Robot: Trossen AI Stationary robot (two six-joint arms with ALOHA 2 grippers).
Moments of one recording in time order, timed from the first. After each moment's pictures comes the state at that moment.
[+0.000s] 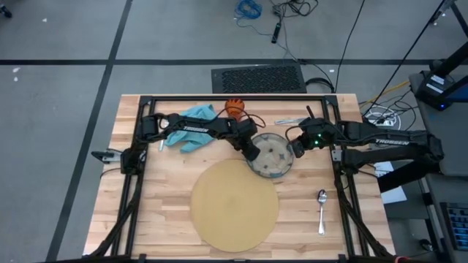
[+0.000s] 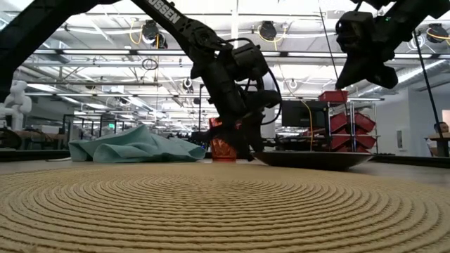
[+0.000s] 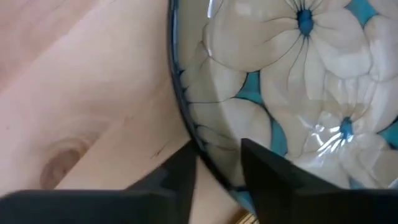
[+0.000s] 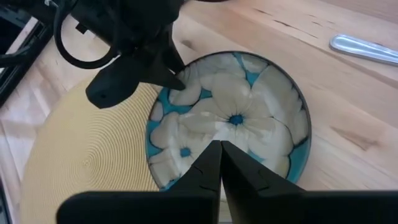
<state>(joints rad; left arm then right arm) 0.22 2.14 1.54 -0.47 0.18 -0.56 -0.19 0.82 0.68 -0.65 0.07 0.74</state>
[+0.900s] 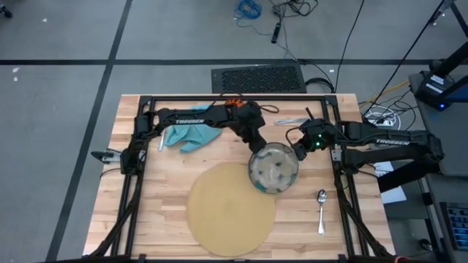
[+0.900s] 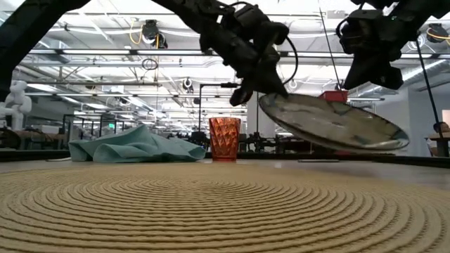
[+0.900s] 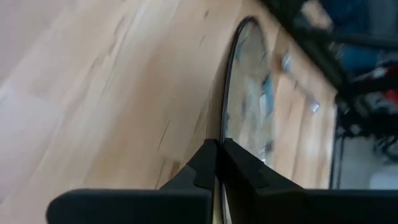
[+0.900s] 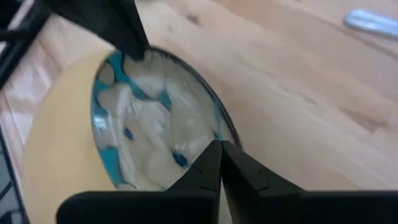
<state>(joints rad) 0.25 2.08 1.75 -0.54 0.47 -0.46 -0.17 0.81 0.68 -0.71 0.00 0.72</state>
